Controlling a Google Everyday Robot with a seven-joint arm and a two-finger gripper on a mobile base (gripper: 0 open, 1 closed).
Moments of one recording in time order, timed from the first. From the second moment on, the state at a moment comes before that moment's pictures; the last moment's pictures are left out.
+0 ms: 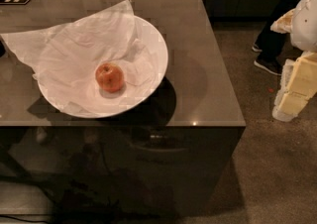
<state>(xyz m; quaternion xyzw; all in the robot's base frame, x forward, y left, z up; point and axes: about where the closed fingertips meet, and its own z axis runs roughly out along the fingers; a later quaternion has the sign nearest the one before) 0.438 -0.217 0.976 -0.60 0.78 -0.03 0.16</state>
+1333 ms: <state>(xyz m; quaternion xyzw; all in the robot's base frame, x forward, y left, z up) 0.395 -0.116 1.032 -0.68 0.70 0.00 0.21</state>
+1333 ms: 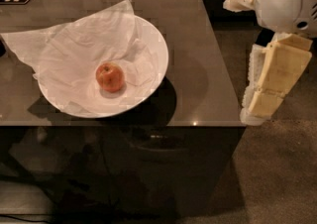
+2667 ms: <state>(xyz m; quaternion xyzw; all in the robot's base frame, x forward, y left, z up) 0.410 -0.040 1.061 -0.73 0.64 -0.01 0.23</state>
